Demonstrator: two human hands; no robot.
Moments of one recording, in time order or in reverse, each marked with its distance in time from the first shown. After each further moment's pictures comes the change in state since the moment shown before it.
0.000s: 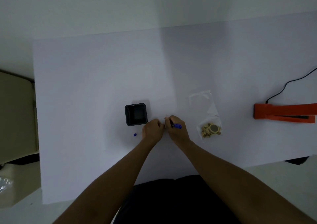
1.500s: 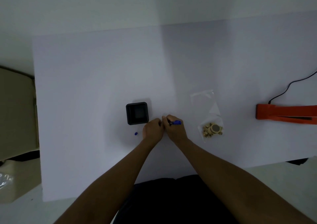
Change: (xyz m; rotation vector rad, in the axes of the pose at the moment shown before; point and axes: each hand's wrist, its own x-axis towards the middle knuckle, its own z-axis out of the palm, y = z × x) left_hand 0.000 -0.003 0.000 0.044 -0.001 0.026; right_hand 0.005 -0.007 0.011 0.144 -0.050 0.053
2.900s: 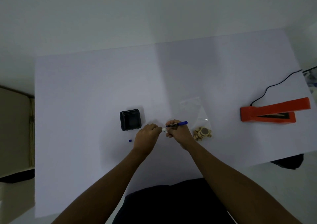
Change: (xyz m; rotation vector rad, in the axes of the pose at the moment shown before) left_hand -0.030 -0.005 -0.013 0.264 0.292 0.666; right_hand -0.018 -0.023 -0.067 0.292 -0.102 0.372
